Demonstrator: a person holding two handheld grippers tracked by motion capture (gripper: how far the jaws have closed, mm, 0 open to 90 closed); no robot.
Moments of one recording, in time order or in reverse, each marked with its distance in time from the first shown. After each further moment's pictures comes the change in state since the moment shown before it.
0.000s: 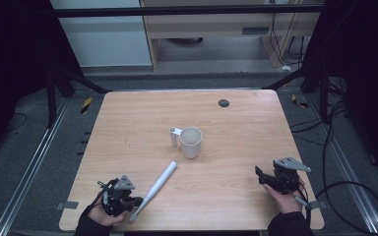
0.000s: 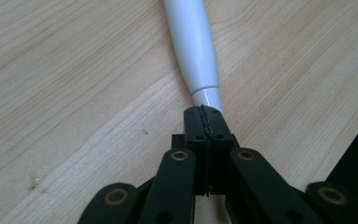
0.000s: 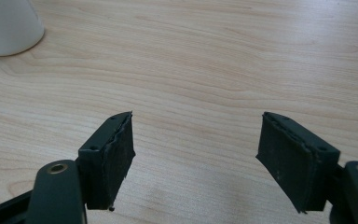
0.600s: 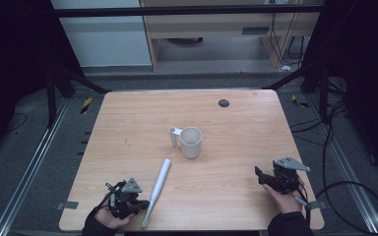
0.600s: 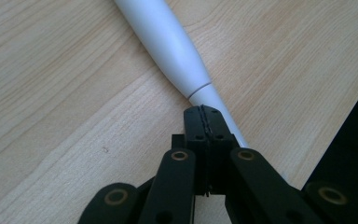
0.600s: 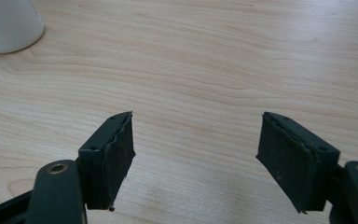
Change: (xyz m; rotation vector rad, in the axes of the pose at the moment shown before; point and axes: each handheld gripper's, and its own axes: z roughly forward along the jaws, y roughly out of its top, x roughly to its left) left arm -0.014 0.005 0.010 0.010 -0.036 0.037; right arm 0.000 0.000 0.001 0.007 0.003 -0.004
